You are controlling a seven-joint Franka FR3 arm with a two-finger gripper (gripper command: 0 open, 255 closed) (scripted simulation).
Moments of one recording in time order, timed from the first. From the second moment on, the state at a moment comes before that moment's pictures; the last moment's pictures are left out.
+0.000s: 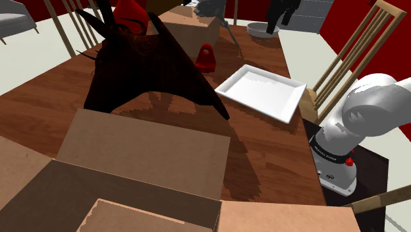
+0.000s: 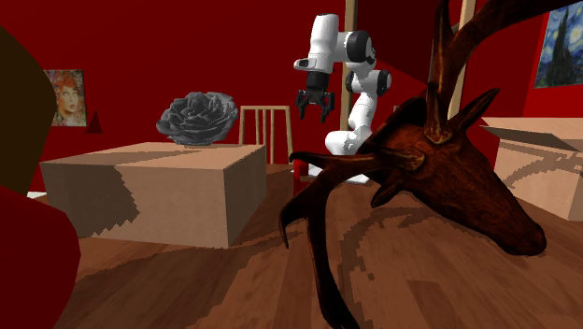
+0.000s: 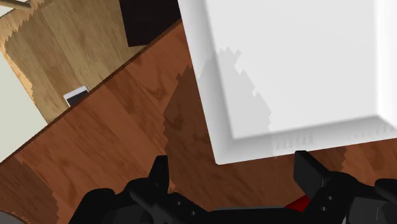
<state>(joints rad) -0.02 -0.76 0.04 -2.31 -0.09 1.63 0.10</state>
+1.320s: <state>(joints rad) 0.00 -0.14 0.15 -1.99 0.00 1.95 0.33</state>
